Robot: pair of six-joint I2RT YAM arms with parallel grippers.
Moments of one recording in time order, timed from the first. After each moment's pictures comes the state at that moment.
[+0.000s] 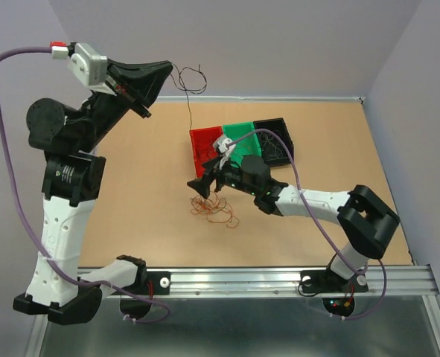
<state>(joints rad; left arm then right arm) -0.29 1.11 1.67 -0.05 0.54 -0.24 0.89 1.61 0.92 0.64 -0.23 0.21</state>
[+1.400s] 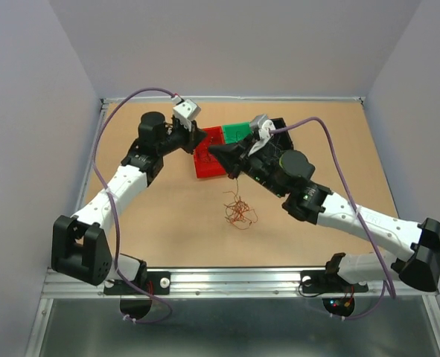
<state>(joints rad) -0.33 1.36 1.06 0.09 0.48 0.03 0.99 1.22 1.02 0.44 0.04 0.21</state>
